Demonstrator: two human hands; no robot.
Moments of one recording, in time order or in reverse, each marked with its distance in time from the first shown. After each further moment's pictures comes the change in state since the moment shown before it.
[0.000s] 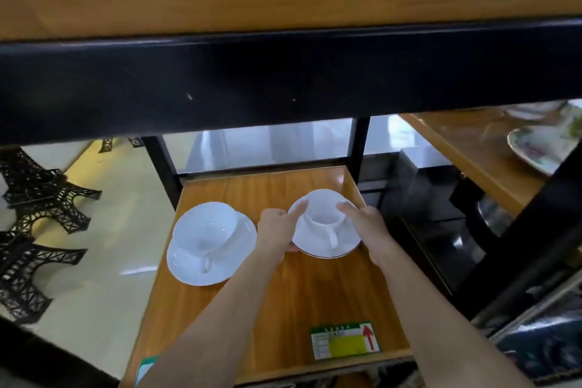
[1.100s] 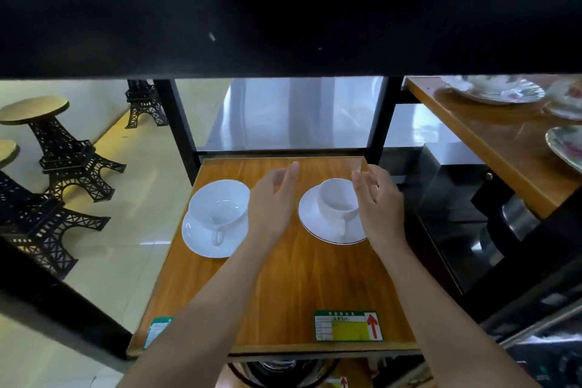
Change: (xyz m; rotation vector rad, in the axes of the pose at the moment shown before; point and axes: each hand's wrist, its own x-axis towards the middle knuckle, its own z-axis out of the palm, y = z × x) left_hand -0.038 0.016 -0.029 0.102 0.255 0.424; right_hand -0.024 -0.009 0.007 -0.249 0.219 -0.582
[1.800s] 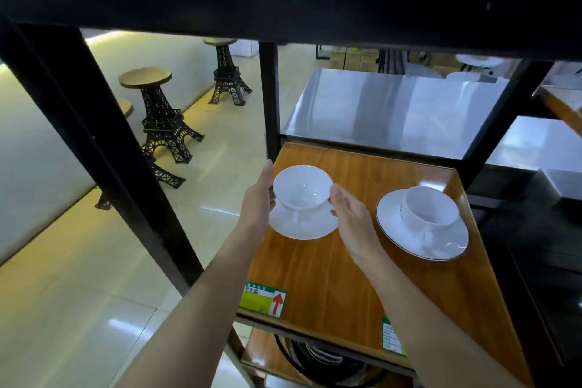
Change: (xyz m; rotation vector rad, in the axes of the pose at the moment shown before) left_hand 0.000 -0.051 -0.114 -0.311 0.095 -0.445; right_hand -0.058 -0.063 0.099 0.332 -0.691 0.102
